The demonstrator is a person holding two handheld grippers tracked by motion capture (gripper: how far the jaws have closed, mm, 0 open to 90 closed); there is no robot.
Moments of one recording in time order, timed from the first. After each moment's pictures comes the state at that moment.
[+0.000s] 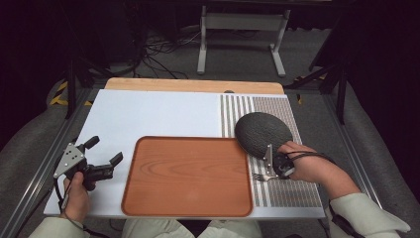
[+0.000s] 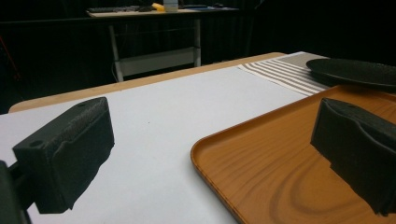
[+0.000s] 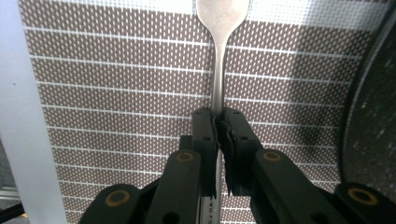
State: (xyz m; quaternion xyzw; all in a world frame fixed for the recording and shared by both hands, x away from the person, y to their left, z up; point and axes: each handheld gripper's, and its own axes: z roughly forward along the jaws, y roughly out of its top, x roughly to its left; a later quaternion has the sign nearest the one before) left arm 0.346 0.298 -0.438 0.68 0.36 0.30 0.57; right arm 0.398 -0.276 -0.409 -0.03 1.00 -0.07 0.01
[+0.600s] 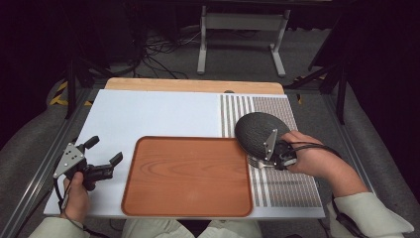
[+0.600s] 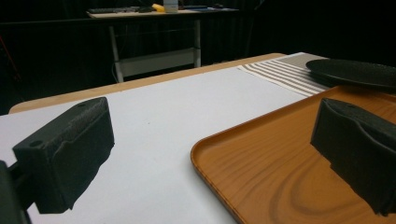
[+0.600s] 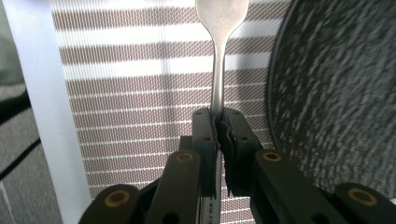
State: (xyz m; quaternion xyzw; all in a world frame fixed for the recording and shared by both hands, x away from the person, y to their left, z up) left arm 0.346 0.298 -0.437 0.68 0.35 0.30 0.57; right arm 0.397 -0.264 -0.358 0.05 1.00 0.00 0.05
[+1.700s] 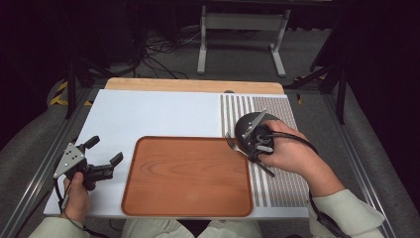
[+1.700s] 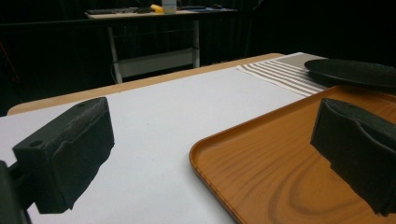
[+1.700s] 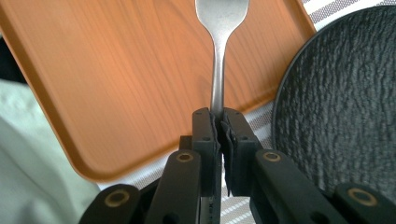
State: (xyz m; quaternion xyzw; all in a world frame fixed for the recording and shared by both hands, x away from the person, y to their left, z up) left arm 0.346 0.298 -0.437 0.68 0.35 0.30 0.57; right arm 0.396 -0.203 -0.325 0.26 0.96 0.14 0.04
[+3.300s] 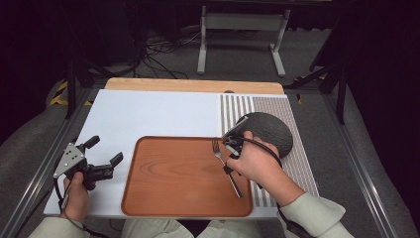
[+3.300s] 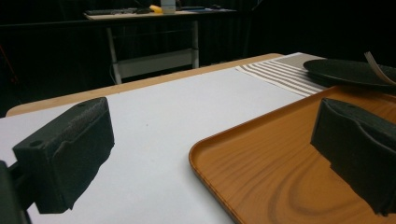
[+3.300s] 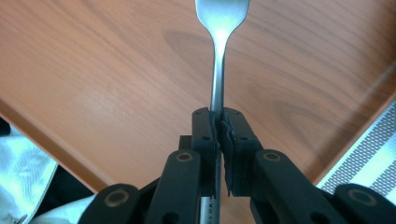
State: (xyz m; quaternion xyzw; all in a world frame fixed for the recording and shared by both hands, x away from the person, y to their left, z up) left arm 0.346 0.298 -0.437 0.68 0.35 0.30 0.57; right arm 0.398 -0.144 -0.374 0.50 0.86 0.13 -0.04
